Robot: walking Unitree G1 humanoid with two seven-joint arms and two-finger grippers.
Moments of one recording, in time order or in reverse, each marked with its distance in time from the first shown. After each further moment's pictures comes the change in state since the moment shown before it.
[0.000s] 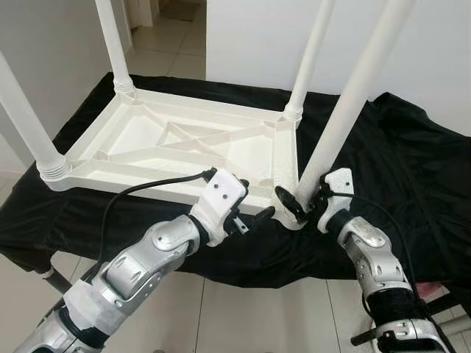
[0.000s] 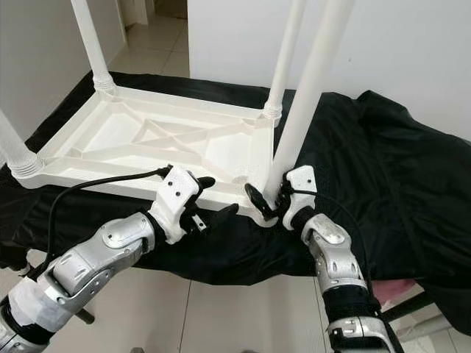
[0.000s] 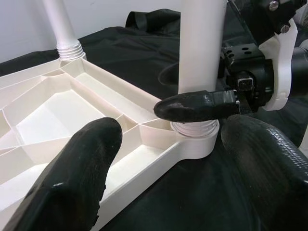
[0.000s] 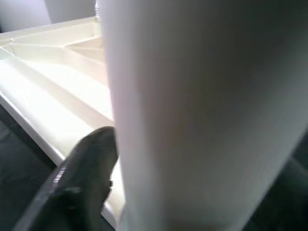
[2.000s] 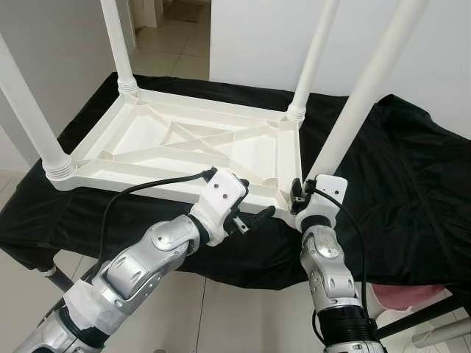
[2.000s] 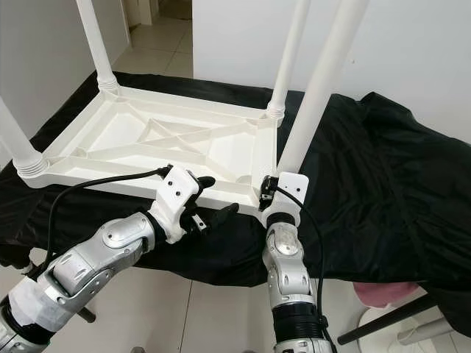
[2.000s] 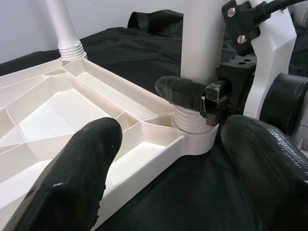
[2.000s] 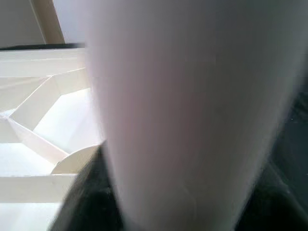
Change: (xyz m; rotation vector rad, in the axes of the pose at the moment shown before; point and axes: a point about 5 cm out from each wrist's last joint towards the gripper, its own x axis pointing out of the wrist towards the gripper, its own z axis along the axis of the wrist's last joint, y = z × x) left arm 0.001 -0.001 0.000 -0.006 -0.003 -0.002; right arm 0.008 0.039 0.001 0.143 -0.059 -0.743
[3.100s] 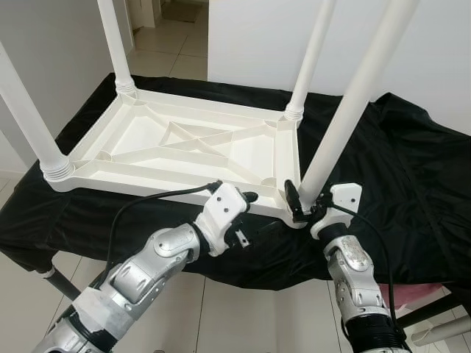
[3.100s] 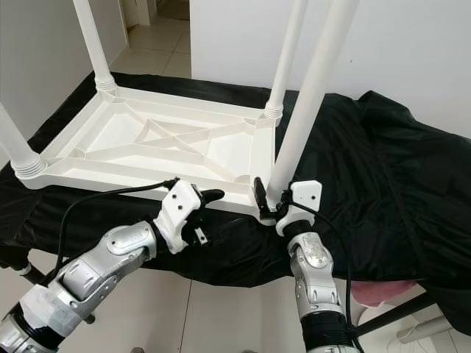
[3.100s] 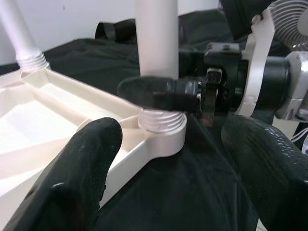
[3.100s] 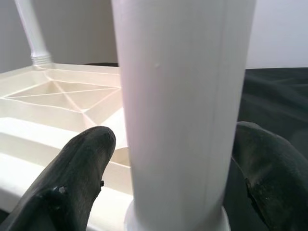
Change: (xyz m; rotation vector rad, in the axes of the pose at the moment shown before) left arm 0.003 -0.006 -0.018 0.024 -0.073 -0.118; right arm -0.006 -0.026 -0.004 -0.019 -0.117 0.435
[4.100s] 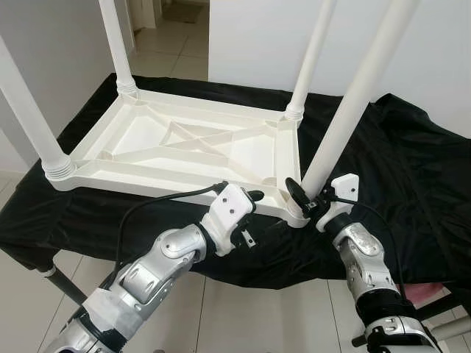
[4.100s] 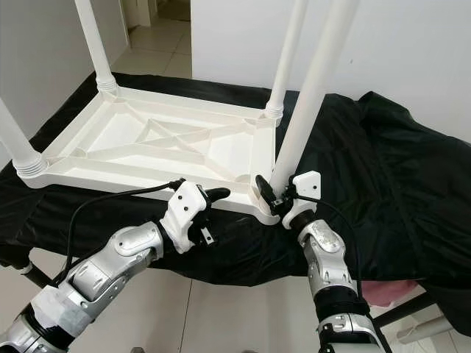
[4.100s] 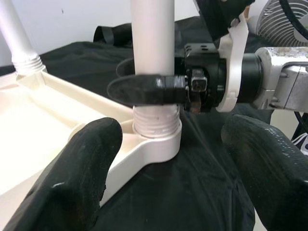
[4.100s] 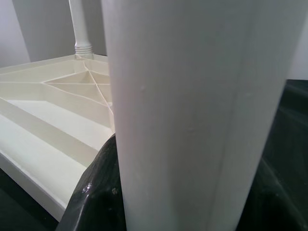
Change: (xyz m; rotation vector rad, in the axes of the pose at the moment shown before) left arm 0.005 -0.003 -0.002 -0.027 -0.003 -0.006; right arm 0.018 -0.019 -0.002 -0.046 0.021 0.186
